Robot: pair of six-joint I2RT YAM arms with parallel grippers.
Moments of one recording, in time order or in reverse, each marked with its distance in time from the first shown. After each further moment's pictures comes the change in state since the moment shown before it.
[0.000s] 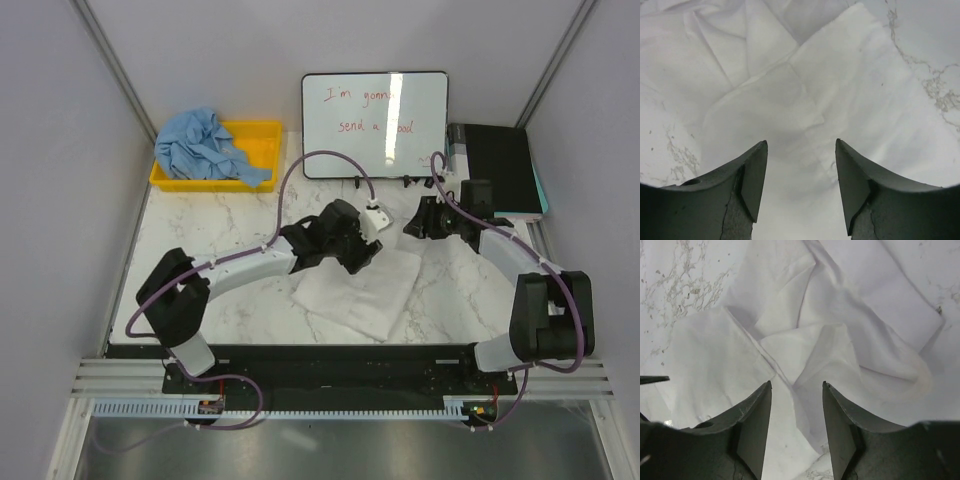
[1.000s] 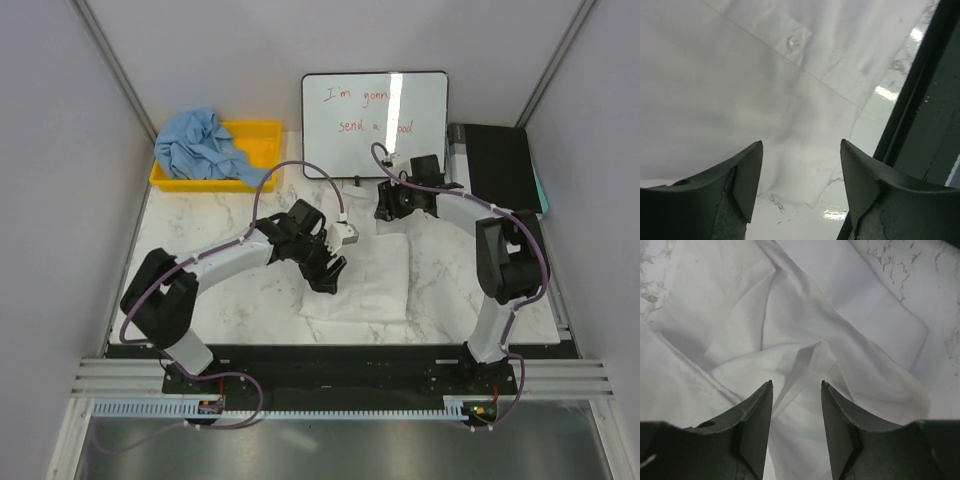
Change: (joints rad) left arm 0.231 -0.049 -0.129 -0.332 0.461 0.129; right arm 0.191 0.451 0.412 -0.047 0.140 -0.232
